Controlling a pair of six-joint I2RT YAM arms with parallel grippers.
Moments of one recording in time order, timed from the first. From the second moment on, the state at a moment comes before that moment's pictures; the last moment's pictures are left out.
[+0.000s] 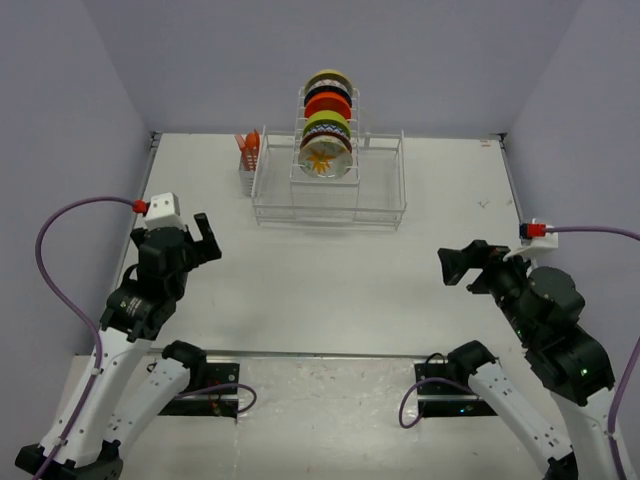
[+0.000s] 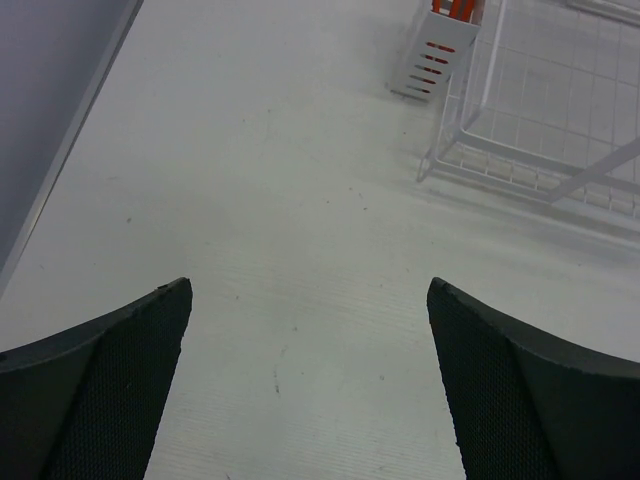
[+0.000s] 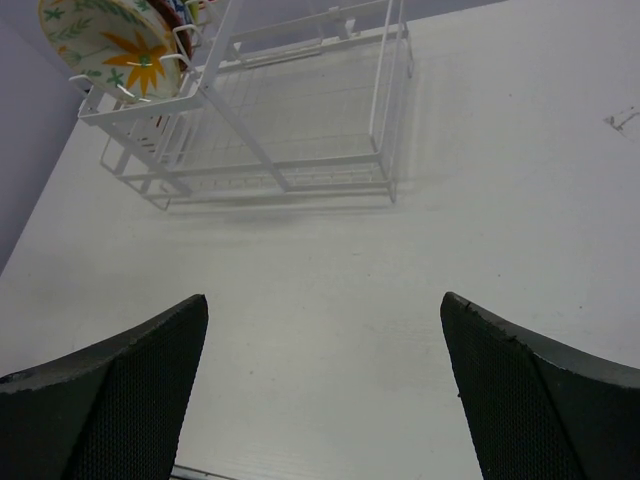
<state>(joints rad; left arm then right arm) -0.35 0.64 0.84 -0.67 -0.47 -0.35 0.44 0.43 1.04 -0.86 0.22 0.41</state>
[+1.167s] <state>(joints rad) -0.35 0.65 0.82 -0.67 -0.49 -0.38 0.95 1.56 1.72 -0.65 0.73 -0.29</state>
